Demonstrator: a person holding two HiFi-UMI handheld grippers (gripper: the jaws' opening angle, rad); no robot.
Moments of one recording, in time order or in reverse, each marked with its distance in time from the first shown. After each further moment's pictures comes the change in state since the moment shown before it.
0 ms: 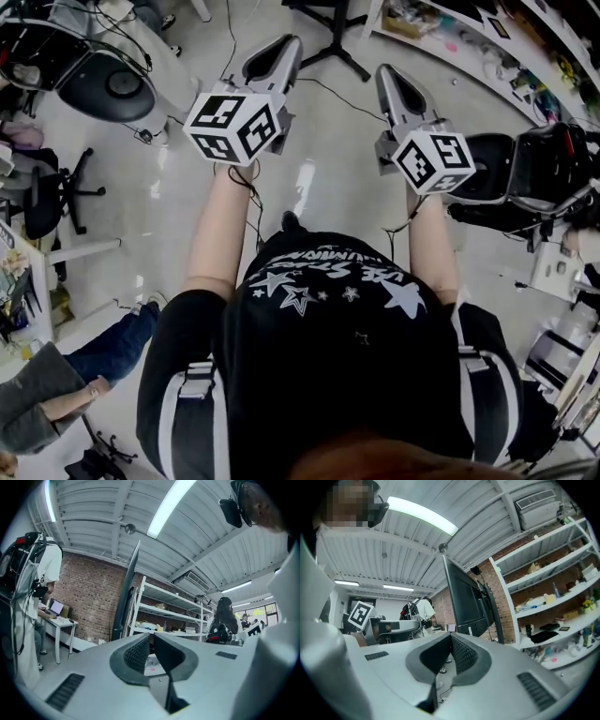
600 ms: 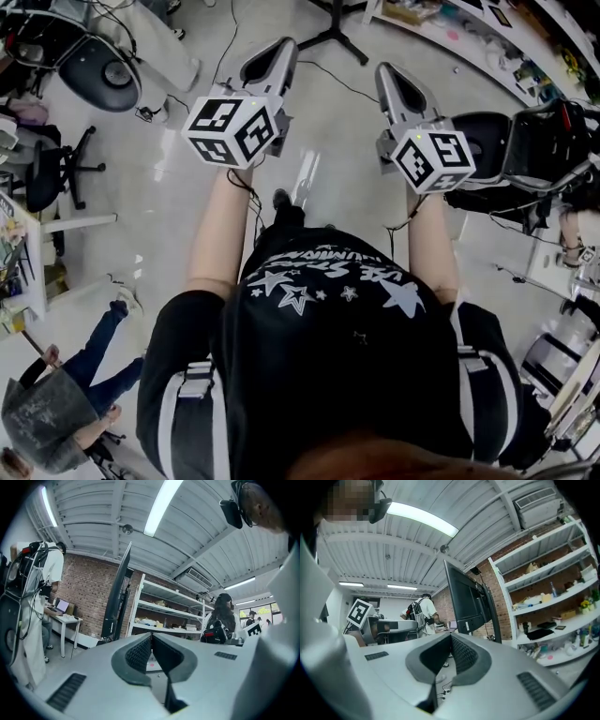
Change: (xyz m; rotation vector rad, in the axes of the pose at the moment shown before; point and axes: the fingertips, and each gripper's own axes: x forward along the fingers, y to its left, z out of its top) left arm -0.028 -0.095 -0.038 0.001 0.028 0.064; right arm -0.099 -0.022 -0.012 -0.002 0.037 0.031
